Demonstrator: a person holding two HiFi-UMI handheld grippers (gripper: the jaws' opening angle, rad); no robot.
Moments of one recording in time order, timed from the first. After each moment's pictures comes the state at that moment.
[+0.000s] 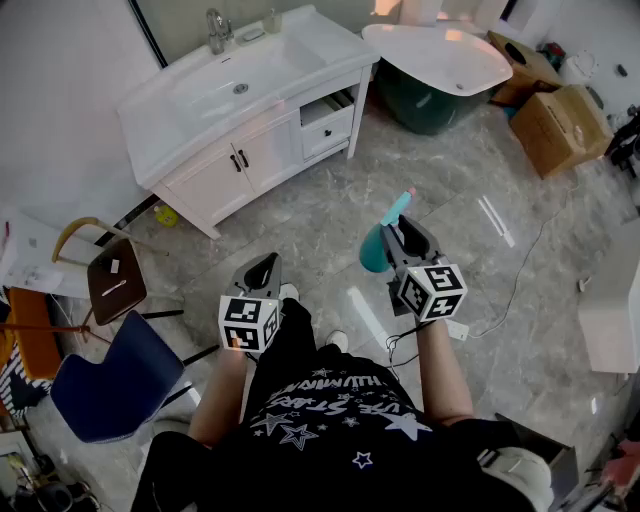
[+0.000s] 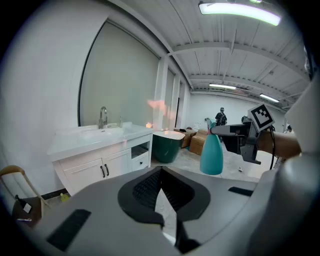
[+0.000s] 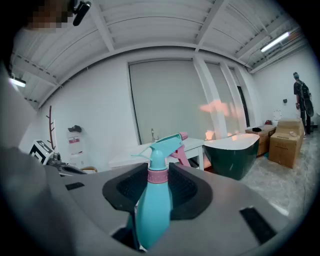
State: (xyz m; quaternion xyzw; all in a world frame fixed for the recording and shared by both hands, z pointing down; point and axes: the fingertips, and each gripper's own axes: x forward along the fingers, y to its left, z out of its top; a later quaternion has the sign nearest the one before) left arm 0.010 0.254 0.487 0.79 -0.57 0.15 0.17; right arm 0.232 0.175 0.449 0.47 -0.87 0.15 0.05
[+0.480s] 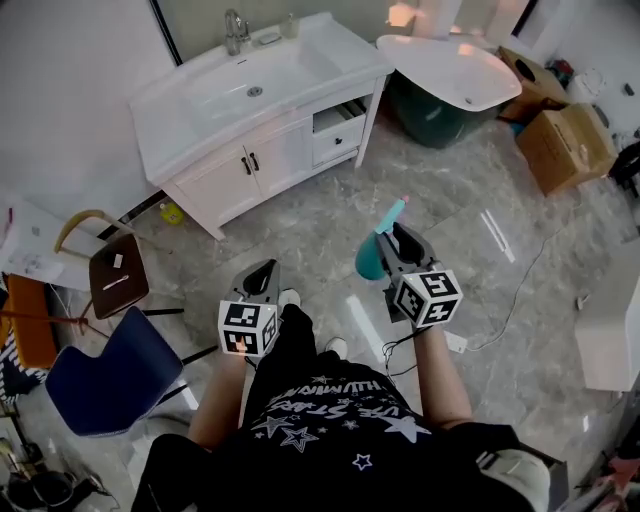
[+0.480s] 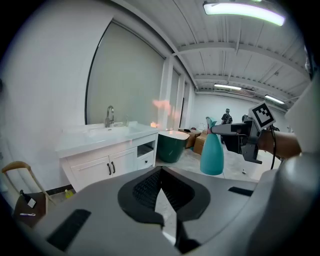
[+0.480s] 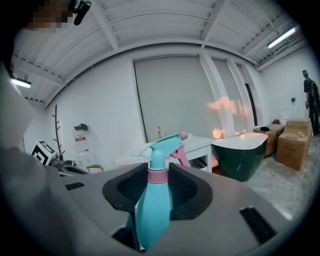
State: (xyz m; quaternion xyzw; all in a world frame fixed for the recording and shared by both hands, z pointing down) left arm -0.022 0.265 0.489 0.77 -0.59 0.15 0.19; right arm 0.192 0.177 0.447 0.44 -0.88 0.16 0.06
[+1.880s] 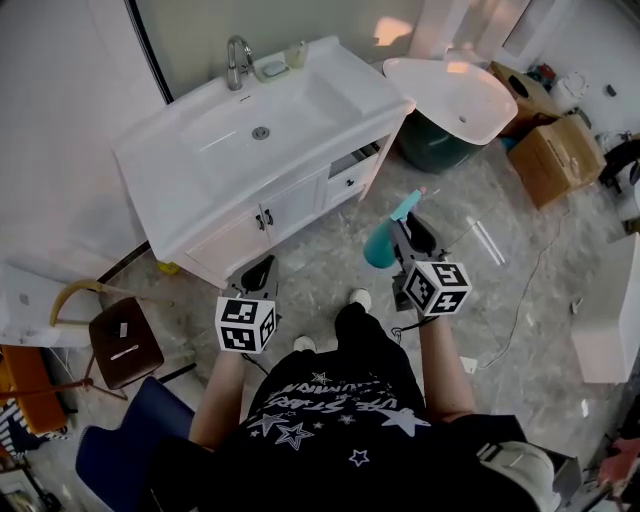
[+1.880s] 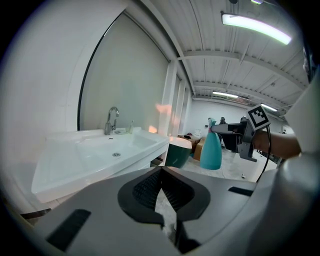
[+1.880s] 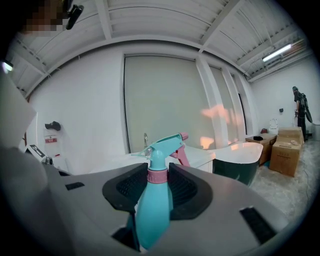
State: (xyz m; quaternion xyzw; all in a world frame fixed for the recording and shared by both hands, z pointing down) left arm -0.192 0.051 0.486 0.81 -0.55 0.12 0.18; right arm 0.057 -0.032 0.425 0.52 -0.84 0.13 0.04
